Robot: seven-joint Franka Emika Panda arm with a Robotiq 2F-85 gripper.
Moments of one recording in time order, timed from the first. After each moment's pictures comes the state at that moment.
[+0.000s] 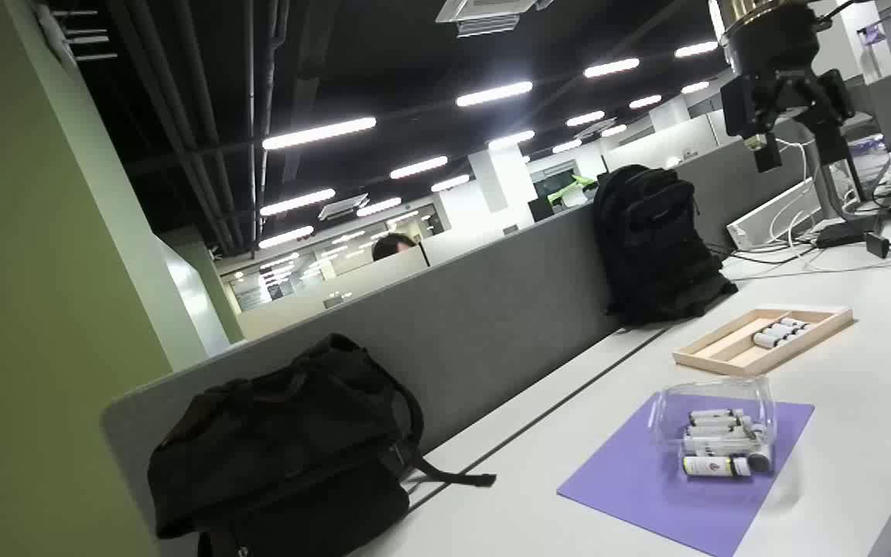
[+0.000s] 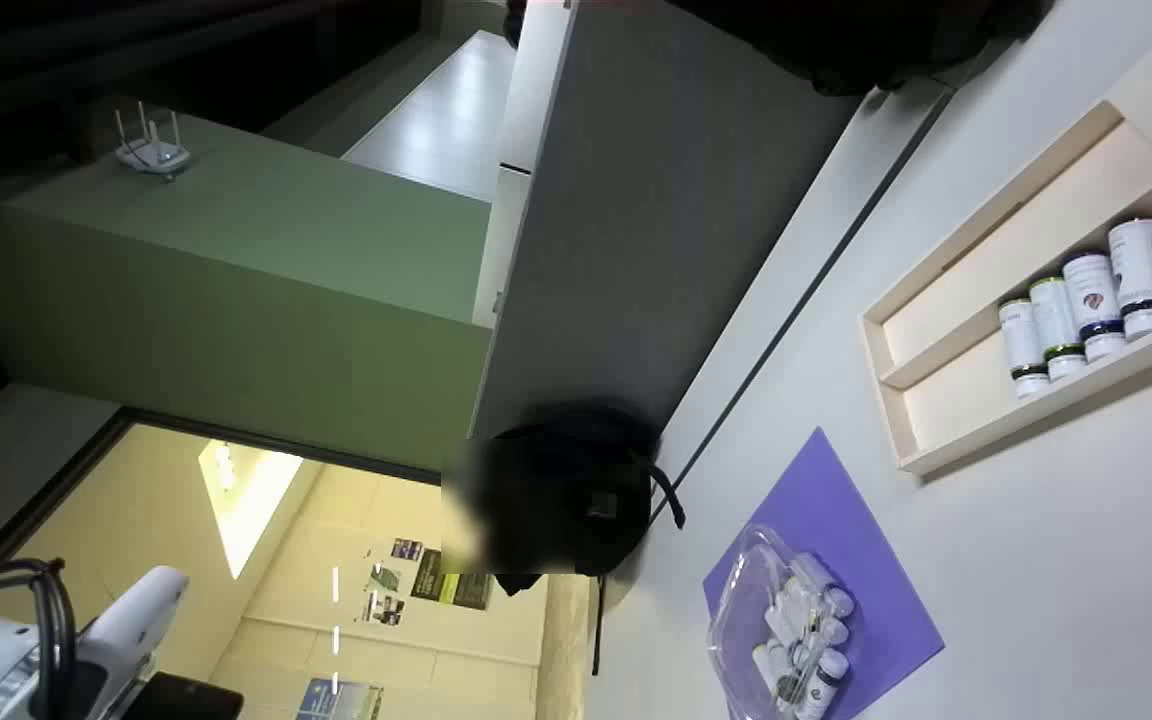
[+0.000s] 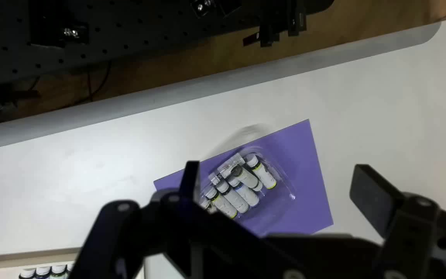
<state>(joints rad) -0.02 -0.92 -0.06 -2.80 0.22 1.83 0.10</state>
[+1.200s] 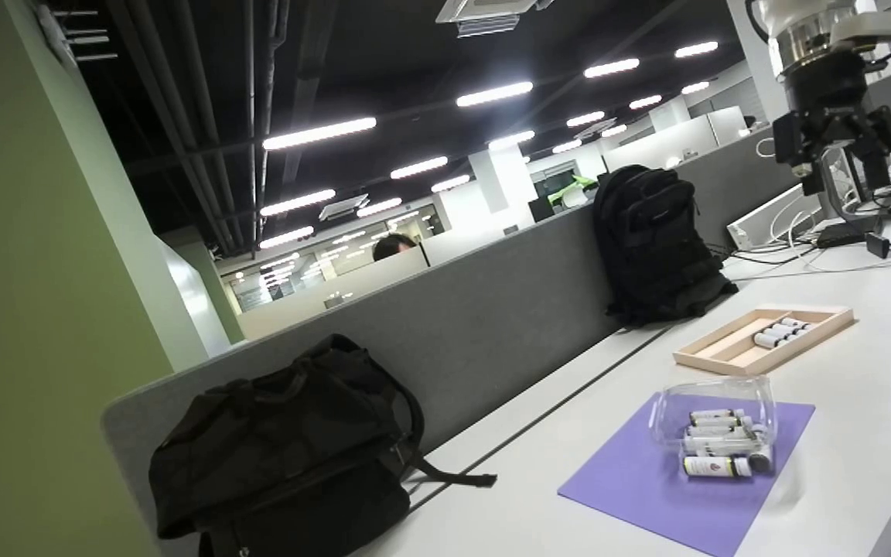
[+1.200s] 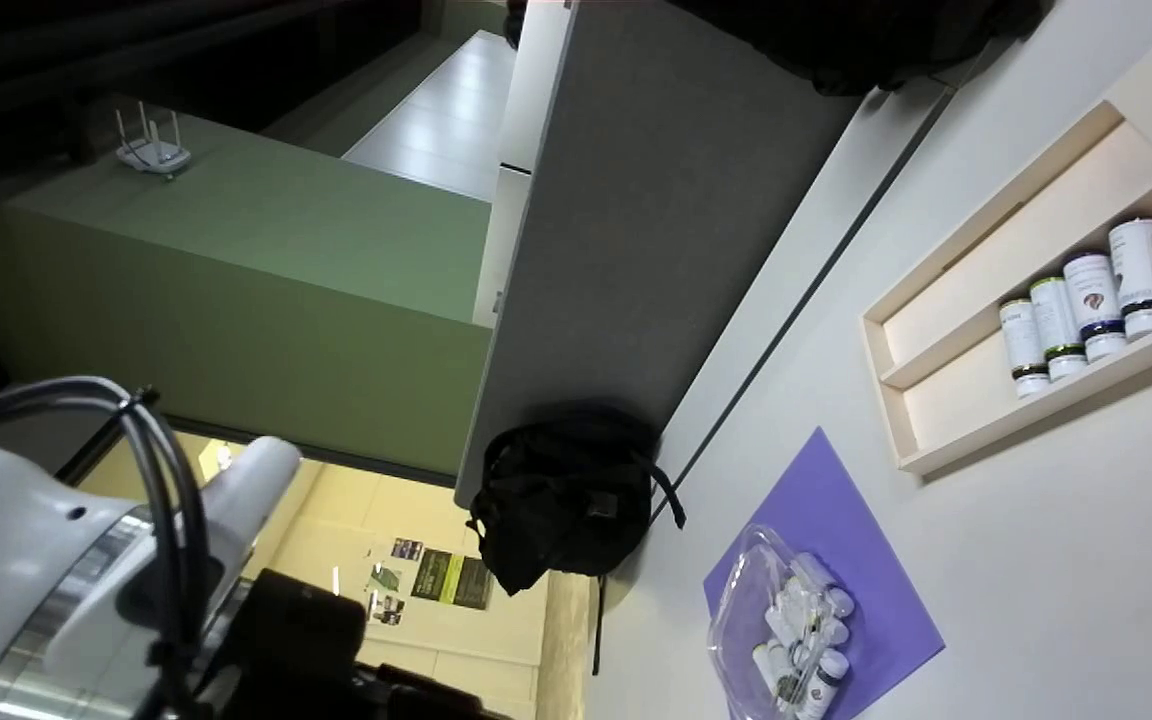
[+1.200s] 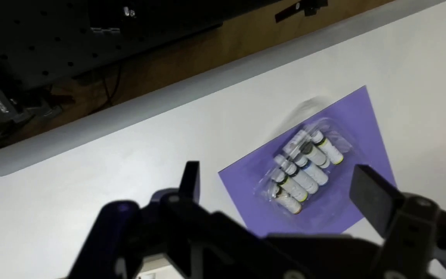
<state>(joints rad) -0.21 -0.68 -0.29 -2.80 0.12 1.99 -0.13</state>
